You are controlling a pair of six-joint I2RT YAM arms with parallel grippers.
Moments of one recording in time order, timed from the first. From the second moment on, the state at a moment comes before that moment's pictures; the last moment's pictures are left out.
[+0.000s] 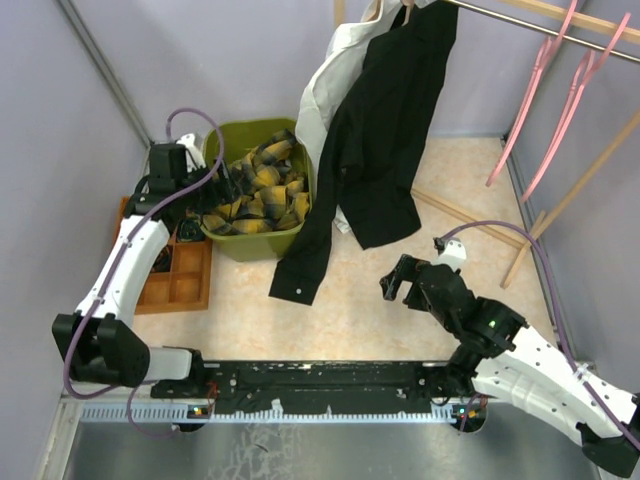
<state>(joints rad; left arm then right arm) -0.14 1.35 1.28 -0.51 0.15 -0.32 0.86 0.57 0.59 -0.67 0.43 0.87</state>
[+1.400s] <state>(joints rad) -0.08 1.32 1.21 -0.62 -0.11 -0.28 0.86 0.57 0.59 -0.67 0.42 0.87</state>
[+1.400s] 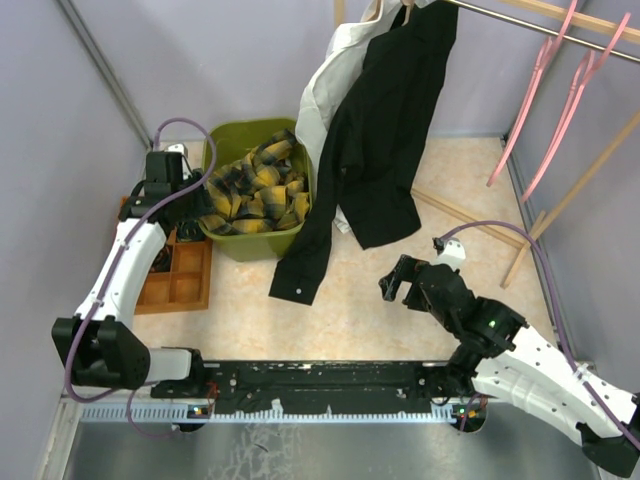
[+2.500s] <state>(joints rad) -0.06 1.33 1.18 -0.62 -0.06 -0.28 0.86 0.56 0.59 -0.67 0.42 0.88</state>
